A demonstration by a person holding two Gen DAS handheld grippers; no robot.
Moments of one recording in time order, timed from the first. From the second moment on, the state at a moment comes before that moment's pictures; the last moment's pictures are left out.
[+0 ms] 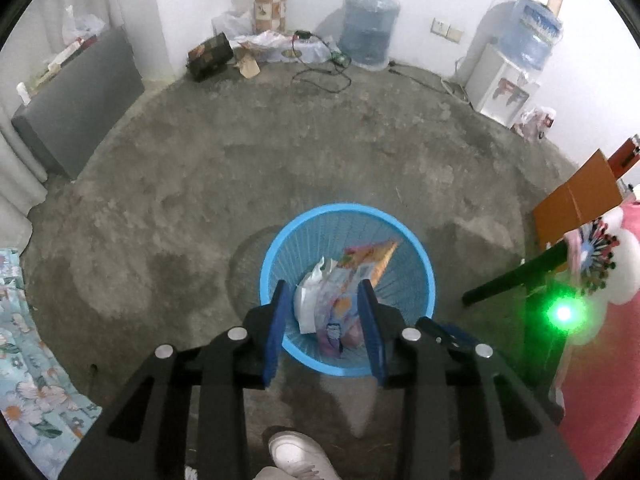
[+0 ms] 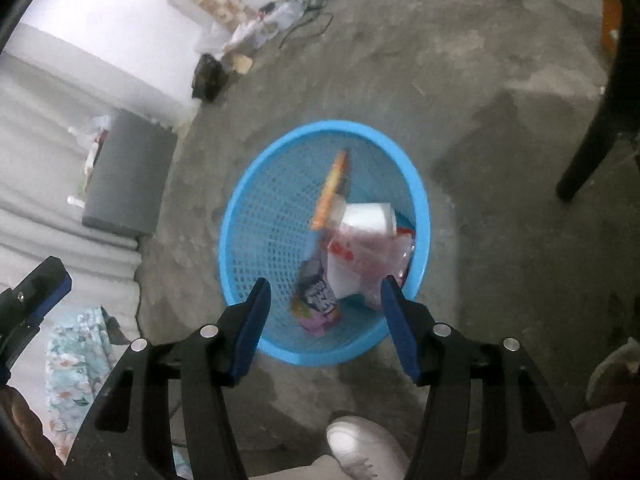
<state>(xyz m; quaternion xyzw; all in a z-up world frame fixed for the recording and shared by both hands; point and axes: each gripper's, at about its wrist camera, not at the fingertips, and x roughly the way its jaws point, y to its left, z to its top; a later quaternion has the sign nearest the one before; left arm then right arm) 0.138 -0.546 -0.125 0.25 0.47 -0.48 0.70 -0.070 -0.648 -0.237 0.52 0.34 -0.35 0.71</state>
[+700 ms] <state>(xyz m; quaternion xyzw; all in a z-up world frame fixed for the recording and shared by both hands) 0.118 -0.348 0.028 0.14 0.37 -0.46 0.80 -0.026 -0.533 -0.074 0.34 0.29 -0.26 0.86</state>
